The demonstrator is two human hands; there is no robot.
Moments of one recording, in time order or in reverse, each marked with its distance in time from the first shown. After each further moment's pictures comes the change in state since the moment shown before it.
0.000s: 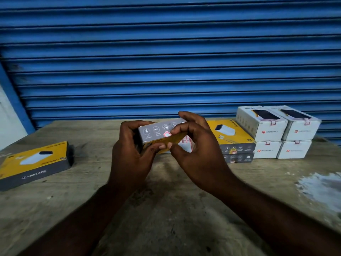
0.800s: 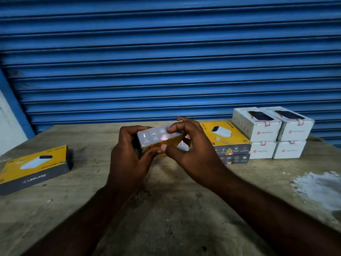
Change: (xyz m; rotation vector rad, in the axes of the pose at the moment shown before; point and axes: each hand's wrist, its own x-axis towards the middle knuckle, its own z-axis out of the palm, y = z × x) left_hand -0.001 0.003 -0.002 0.067 -0.023 0.040; right_hand 0.007 0.010 0.001 0.079 -0.046 0.070
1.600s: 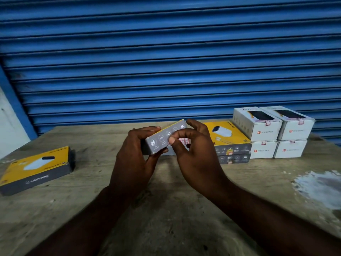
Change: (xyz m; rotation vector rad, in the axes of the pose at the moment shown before) left_hand -0.003 0.007 0.002 0.144 -0.023 0.114; right_hand -0.008 -0.007 0.008 -0.131 0.180 0.049
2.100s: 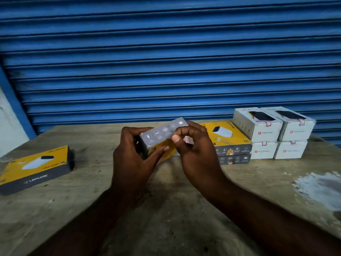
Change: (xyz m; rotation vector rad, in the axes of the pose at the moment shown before) left_hand 0.002 0.007 0.002 -0.147 0.056 -0.190; right_hand 0.003 0.004 0.004 0.196 0.007 -0.037
